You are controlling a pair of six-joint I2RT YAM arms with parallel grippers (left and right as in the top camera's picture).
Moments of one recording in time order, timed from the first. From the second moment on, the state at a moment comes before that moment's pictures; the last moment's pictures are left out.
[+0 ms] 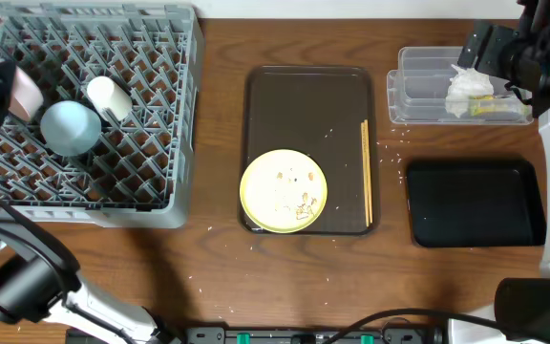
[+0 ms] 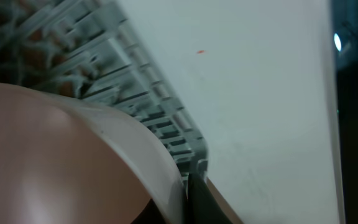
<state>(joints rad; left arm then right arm) 0.78 1.96 1.52 -0.05 0.95 -0.71 -0.09 1.68 1.82 -0.92 0.03 0.20</state>
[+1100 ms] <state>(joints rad) 0.91 2.04 1.52 -0.16 1.00 -0.80 -0.09 1.68 1.82 -0.92 0.03 0.20</state>
